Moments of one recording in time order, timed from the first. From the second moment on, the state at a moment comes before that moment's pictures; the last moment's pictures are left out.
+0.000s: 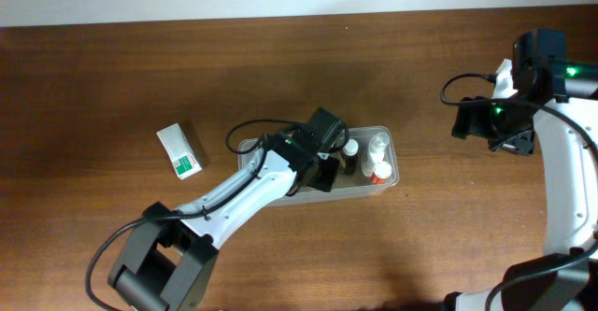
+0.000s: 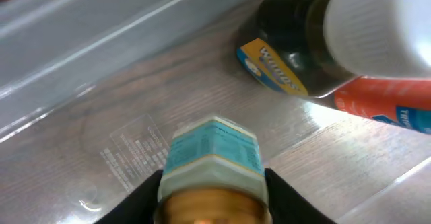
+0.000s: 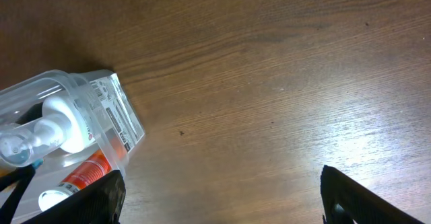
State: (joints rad) left arm -0.72 1.83 1.29 -0.67 0.04 -0.30; right arm -0.19 1.62 1.62 -1.40 -0.07 0.13
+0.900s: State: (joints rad) left arm 0.02 1.63 1.40 -0.96 -0.10 -0.30; right arm -0.19 1.62 1.62 -1.40 -0.07 0.12
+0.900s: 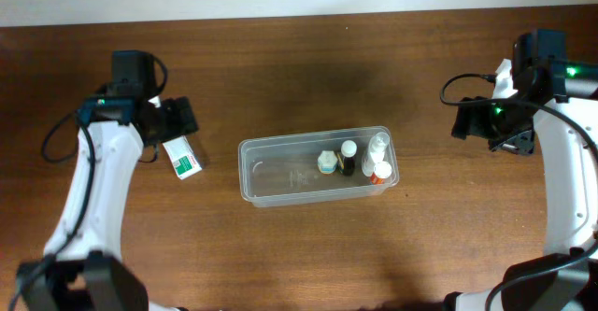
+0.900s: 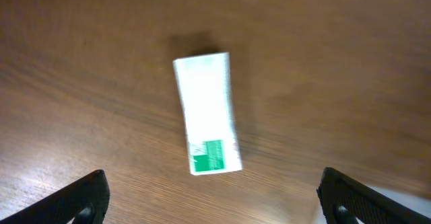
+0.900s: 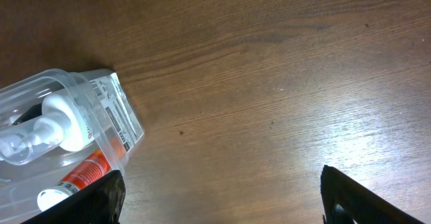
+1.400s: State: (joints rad) left arm 0.11 2.04 1.40 -0.90 0.03 -0.30; right arm -0.19 1.62 1.62 -1.40 -0.07 0.12
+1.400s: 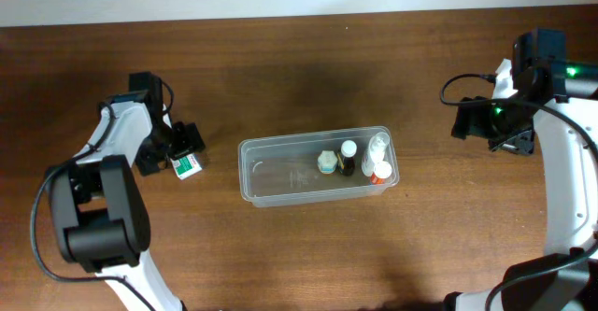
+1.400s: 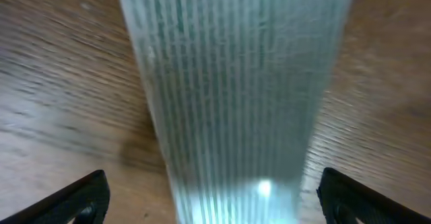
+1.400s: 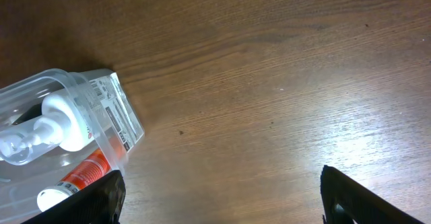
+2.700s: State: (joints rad) left arm -0.58 1.59 1.40 -1.00 -0.03 0.22; right arm -0.19 1.62 1.62 -1.40 -0.07 0.12
